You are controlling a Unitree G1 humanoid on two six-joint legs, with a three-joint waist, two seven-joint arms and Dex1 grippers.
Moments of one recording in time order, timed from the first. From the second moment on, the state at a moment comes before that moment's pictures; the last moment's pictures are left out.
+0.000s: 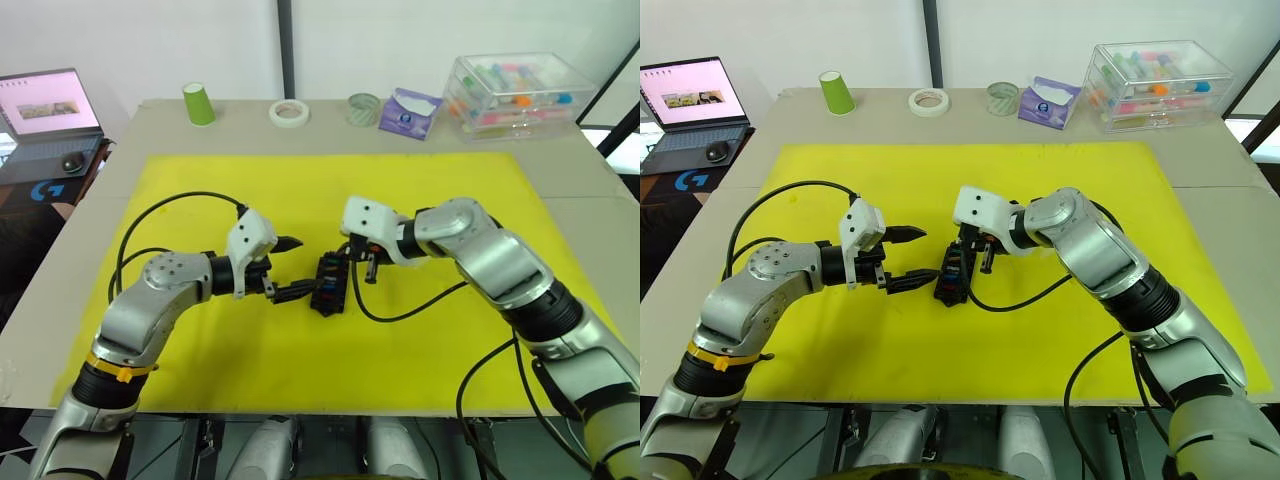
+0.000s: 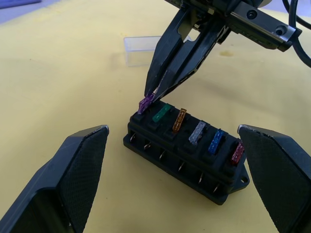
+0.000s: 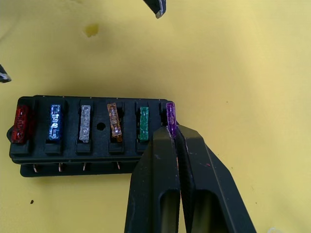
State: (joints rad) left arm -0.40 0.59 -0.12 -0.31 -0.45 0.62 -0.87; right arm -0.84 -0.67 0.50 -0.21 0.12 0.87 0.95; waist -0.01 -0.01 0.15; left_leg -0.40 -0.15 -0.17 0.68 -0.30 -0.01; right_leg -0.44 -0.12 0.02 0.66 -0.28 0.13
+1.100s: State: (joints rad) left arm -0.40 0.59 -0.12 -0.32 -0.45 0.63 -0.87; right arm -0.85 -0.65 0.49 -0.17 0.10 0.86 1.01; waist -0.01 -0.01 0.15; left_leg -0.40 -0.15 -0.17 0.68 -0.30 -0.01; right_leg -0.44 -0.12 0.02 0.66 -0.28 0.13
